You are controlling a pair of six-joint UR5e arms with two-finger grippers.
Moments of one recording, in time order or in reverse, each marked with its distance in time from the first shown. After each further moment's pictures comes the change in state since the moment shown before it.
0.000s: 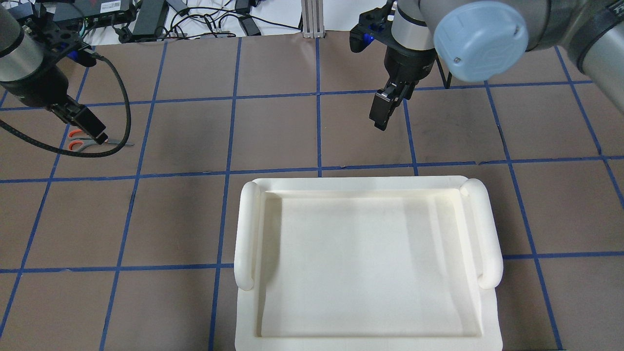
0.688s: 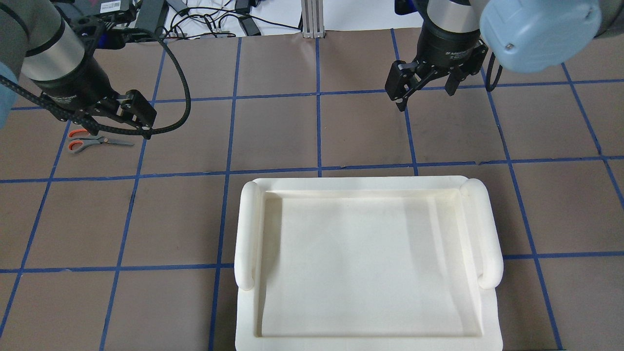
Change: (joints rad) left arm -0.192 0.138 -0.001 -0.116 0.000 -0.643; right arm -0.050 -0.081 0.001 0.012 -0.065 0.515
